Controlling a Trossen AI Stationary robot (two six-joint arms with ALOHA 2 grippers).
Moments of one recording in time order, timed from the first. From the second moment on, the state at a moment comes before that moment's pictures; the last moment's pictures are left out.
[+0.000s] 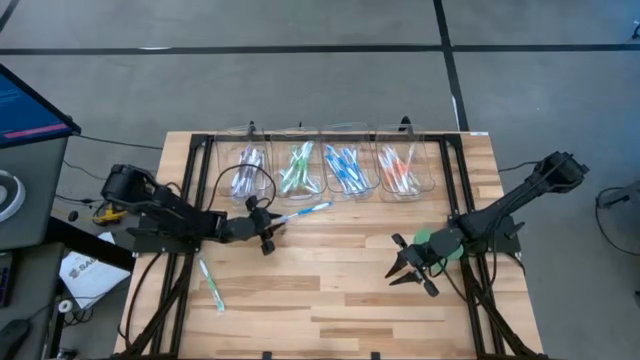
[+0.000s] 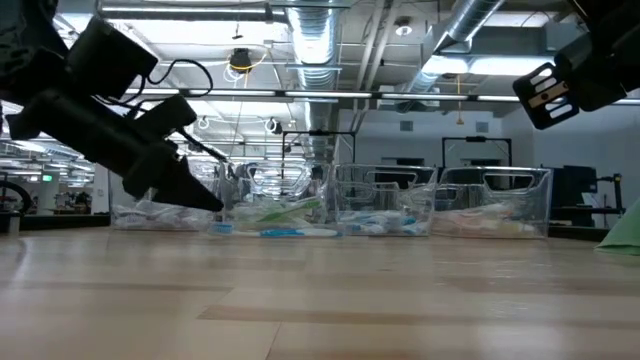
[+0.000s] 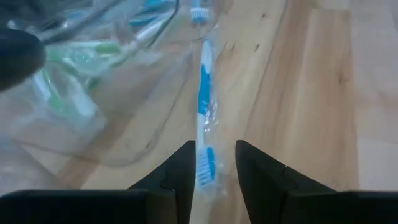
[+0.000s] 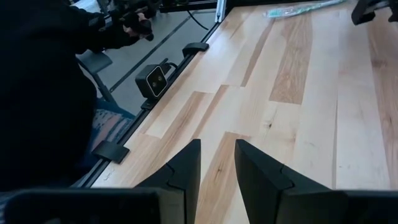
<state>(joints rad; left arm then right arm) -0.18 1.51 0.21 0.73 -0.58 -0.19 0.52 1.04 0.30 0.36 -0.02 0.24</state>
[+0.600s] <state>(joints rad) -0.15 1.69 0.25 0.77 -0.56 -0.24 0.52 1.04 0.30 0.36 -0.02 0.24</state>
